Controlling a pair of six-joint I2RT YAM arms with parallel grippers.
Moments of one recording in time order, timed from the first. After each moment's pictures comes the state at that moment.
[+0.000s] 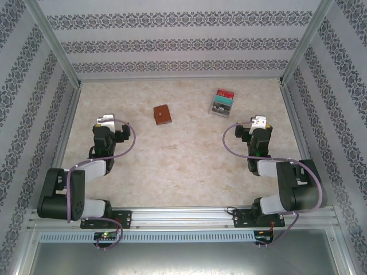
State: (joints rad) left arm -0.01 1.33 0.40 0.60 -0.15 -0.05; right arm 0.06 1.40 0.35 0.75 0.22 0.04
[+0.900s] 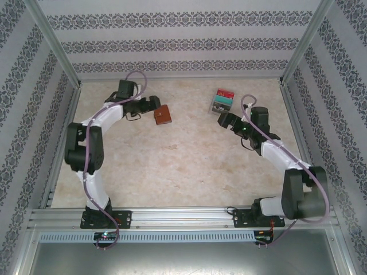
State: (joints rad) left arm -0.15 1.95 1.47 -0.38 0.39 -0.43; right arm 0.08 1.38 0.74 0.01 -0.46 0.61
